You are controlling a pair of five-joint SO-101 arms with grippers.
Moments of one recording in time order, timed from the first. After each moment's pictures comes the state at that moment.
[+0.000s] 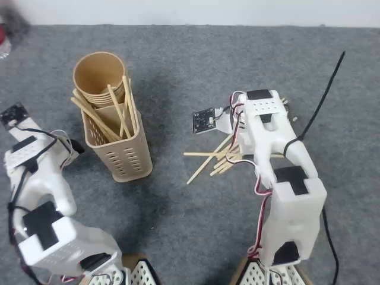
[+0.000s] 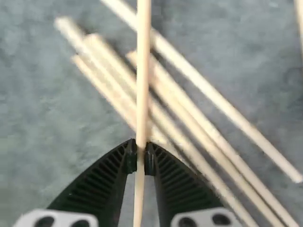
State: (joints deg) left arm -39.7 3.8 34.7 50.5 13.2; right arm -12.8 22.7 0.3 77.0 82.8
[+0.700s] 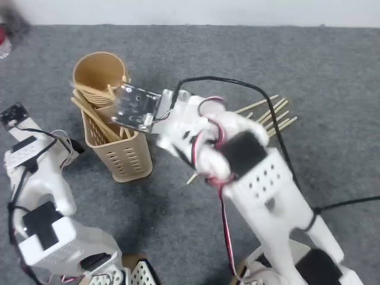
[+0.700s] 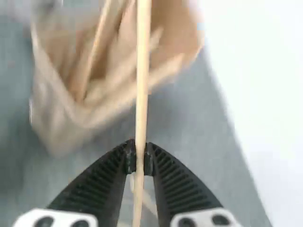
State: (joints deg) left arm -39.7 3.8 34.7 50.5 13.2; right arm -45.5 -23.7 0.3 63.1 34.6
